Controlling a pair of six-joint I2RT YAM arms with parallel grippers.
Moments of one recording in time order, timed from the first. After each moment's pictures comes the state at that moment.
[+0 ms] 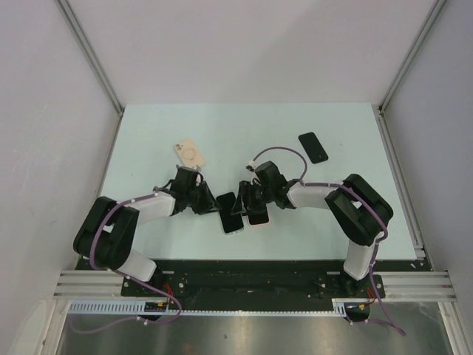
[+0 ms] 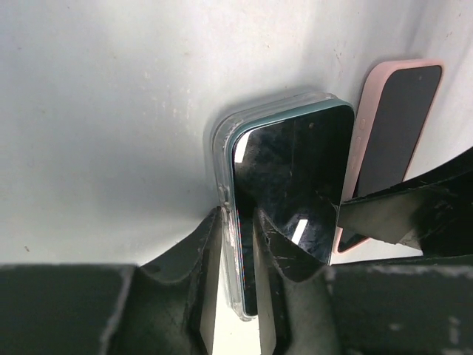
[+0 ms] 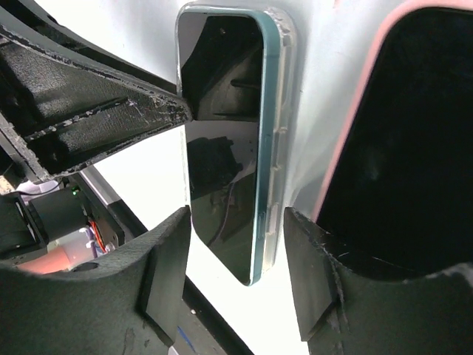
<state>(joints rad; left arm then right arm) -0.40 1.50 0.62 -0.06 0.26 -0.78 0.73 1.81 0.94 0.06 -0.45 0.72</state>
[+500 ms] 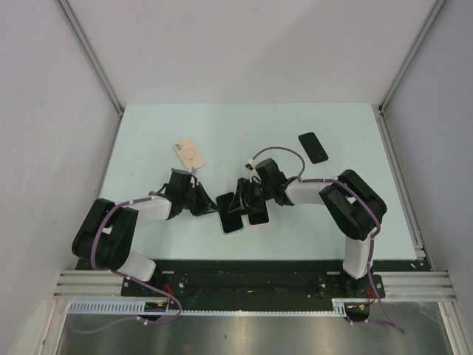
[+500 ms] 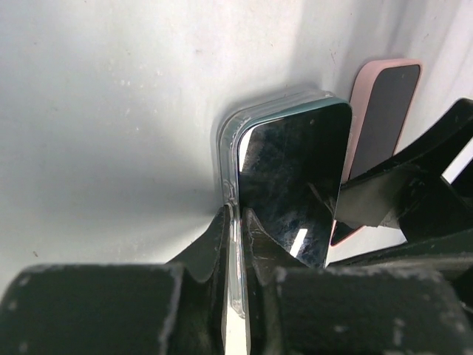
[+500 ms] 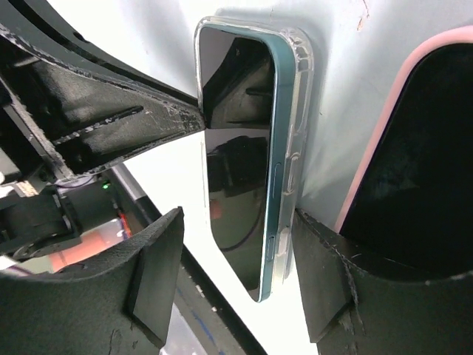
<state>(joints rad) -0.35 1.50 0.56 0.03 0.36 -0.80 0.72 1.88 0.99 0.10 -0.55 0.76</state>
